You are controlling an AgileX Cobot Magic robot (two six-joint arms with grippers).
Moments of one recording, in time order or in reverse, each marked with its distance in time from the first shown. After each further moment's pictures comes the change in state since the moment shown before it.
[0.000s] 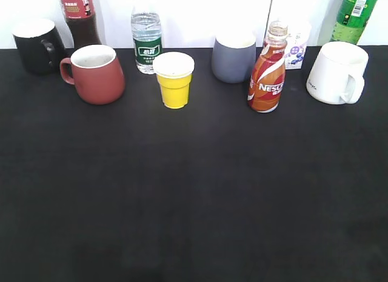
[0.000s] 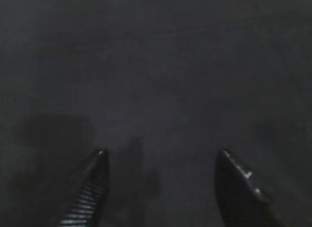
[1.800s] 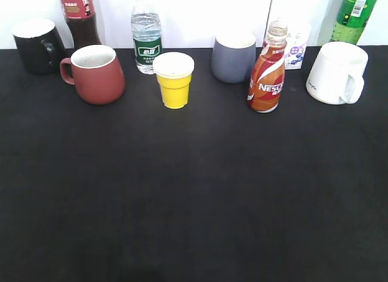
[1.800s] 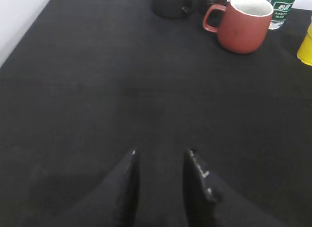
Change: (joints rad) left arm 0.265 -0.279 0.005 -0.001 -0.004 0.000; right arm -0.331 -0.391 0.001 0.008 0.002 0.000
